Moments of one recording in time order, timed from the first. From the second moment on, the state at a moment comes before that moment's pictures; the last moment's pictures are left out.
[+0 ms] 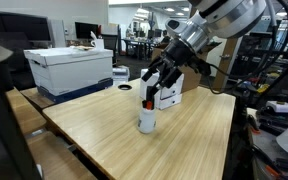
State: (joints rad) arm 0.34 0.04 0.23 -2.44 1.55 3.06 -1.80
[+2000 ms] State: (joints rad) arm 1.70 0.54 -1.26 -2.46 0.49 2.76 -0.98
